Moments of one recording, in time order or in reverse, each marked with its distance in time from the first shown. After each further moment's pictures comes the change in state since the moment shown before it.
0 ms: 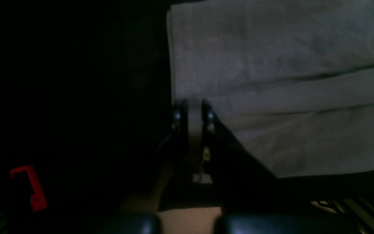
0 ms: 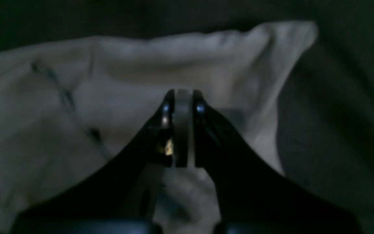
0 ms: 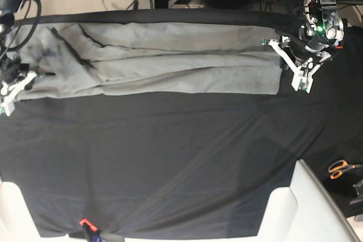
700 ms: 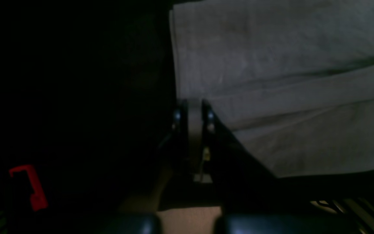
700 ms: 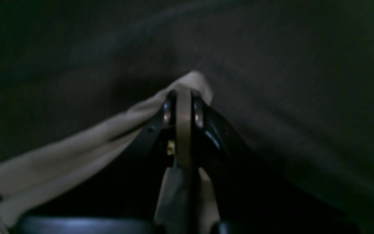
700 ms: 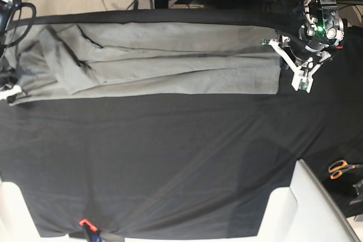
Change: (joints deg) left arm 0.0 0.0 -0.1 -0.1 0.0 0.0 0.0; right arm 7.5 5.9 -0.1 -26.7 0.3 -7.8 31.1
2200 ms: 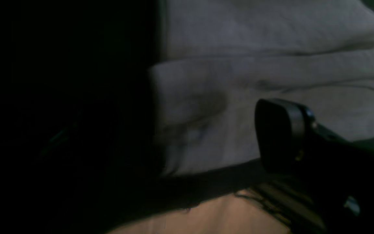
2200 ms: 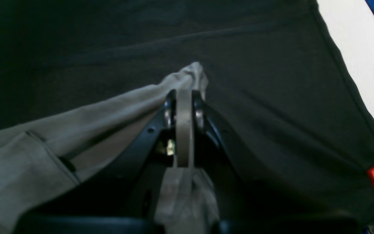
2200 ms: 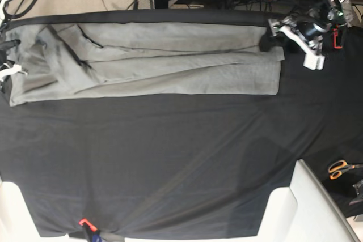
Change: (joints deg) left arm -2.5 -0.4 -11.1 -24.6 -25.4 -24.5 -5.2; right arm -21.1 -10.4 4.9 38.3 -0.2 -3.4 -3.7
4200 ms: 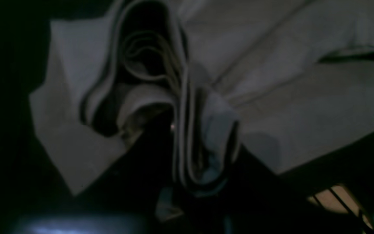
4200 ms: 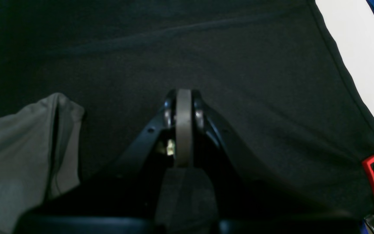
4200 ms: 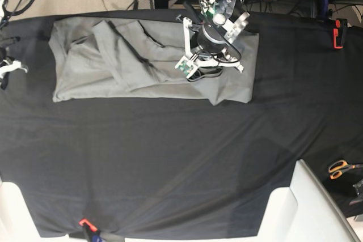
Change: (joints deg) left arm 1.0 17.5 38.9 21.2 66.5 21.8 -2.6; right arm -1.0 0.1 0.1 0.0 0.0 0.0 -0.3
